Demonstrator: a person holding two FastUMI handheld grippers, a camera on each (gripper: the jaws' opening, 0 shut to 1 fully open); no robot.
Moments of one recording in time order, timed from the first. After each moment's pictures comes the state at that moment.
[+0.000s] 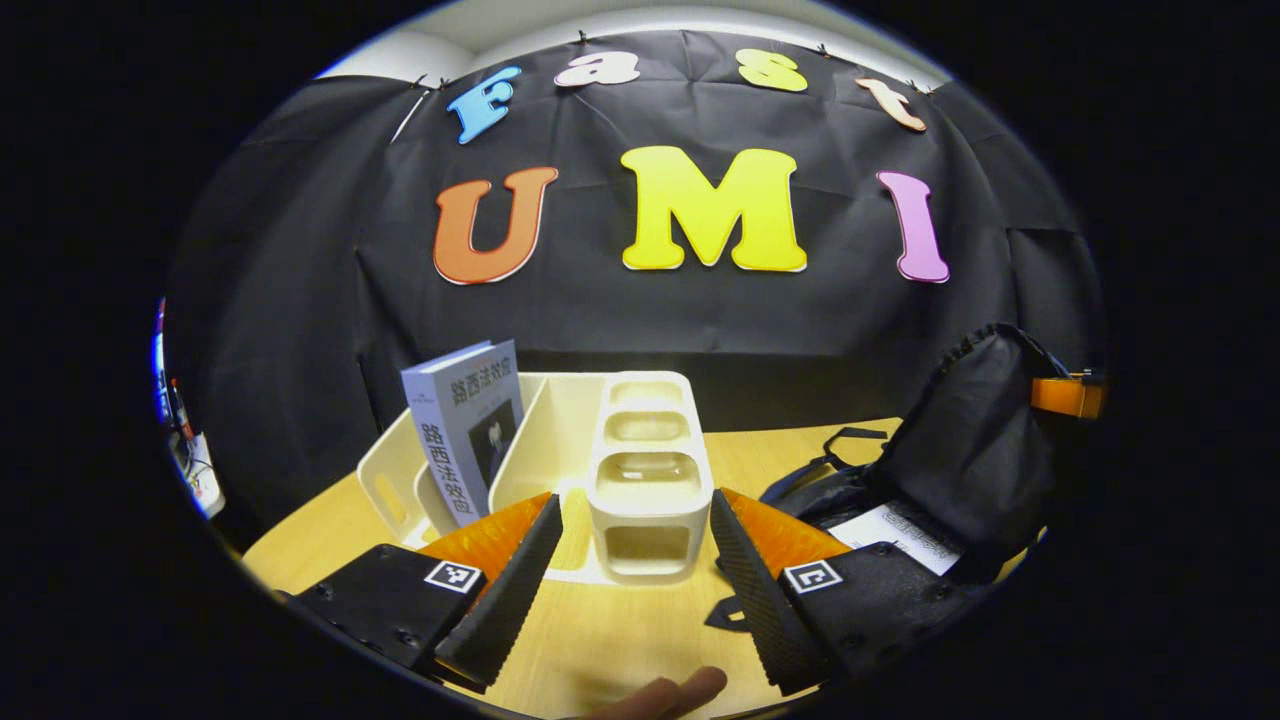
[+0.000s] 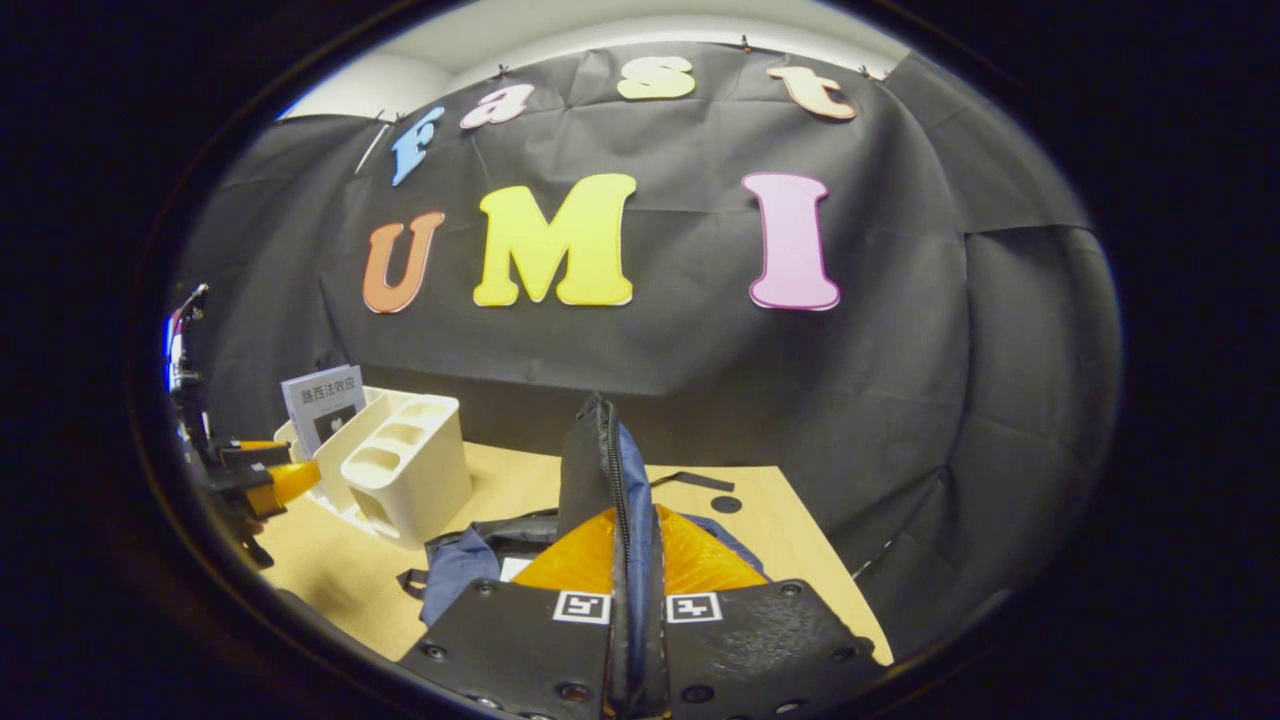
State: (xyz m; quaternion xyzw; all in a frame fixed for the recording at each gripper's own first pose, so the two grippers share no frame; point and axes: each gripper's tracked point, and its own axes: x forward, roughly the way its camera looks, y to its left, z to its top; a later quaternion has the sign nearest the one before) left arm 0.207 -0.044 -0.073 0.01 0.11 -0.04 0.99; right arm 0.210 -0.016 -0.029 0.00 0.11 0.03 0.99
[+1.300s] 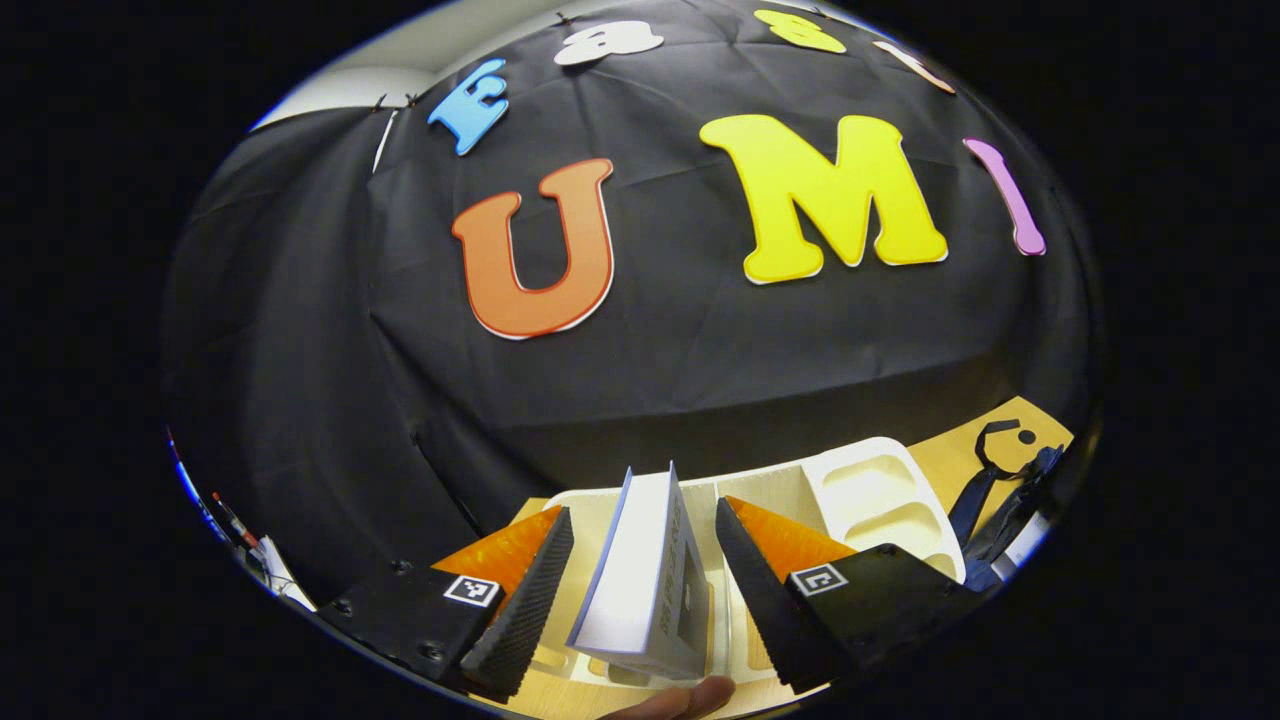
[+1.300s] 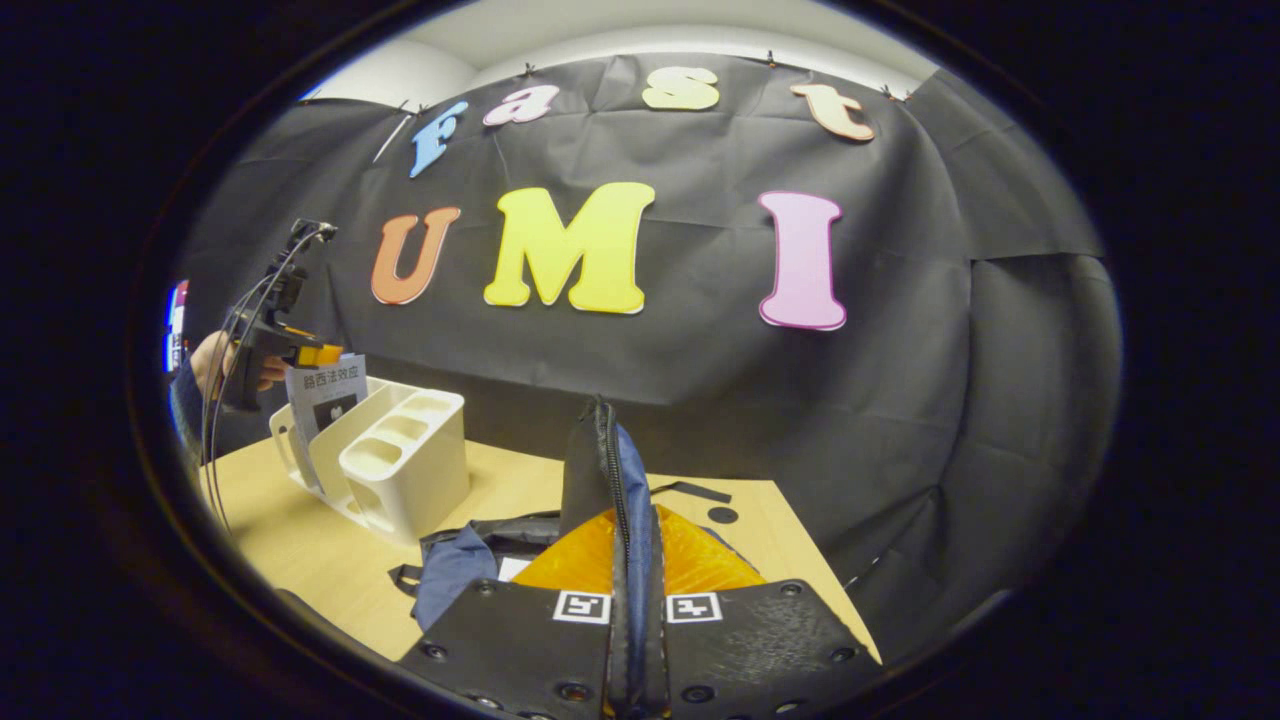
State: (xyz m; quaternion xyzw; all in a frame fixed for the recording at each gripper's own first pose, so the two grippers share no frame) left arm 0.386 0.108 -0.024 0.09 0.16 0.02 0.98; right arm 0.208 -0.003 -0.029 -0.04 0.10 0.03 0.99
